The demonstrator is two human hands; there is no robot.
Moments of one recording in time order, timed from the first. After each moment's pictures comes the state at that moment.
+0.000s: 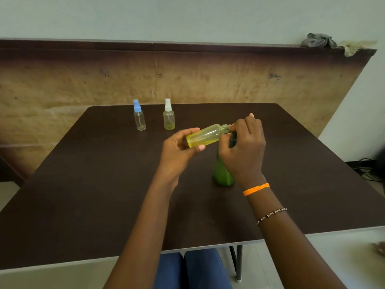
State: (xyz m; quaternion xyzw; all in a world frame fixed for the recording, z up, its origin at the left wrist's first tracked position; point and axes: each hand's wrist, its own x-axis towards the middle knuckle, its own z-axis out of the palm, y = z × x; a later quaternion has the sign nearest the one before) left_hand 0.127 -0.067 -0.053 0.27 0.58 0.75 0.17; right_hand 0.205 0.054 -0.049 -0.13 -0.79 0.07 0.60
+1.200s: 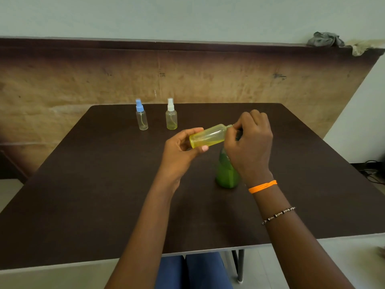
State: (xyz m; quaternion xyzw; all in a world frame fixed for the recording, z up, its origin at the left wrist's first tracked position) left_hand 0.122 -0.070 -0.051 0.28 0.59 0.74 0.17; right_hand 0.198 0.054 -0.034 -0.16 -0.80 0.09 0.57
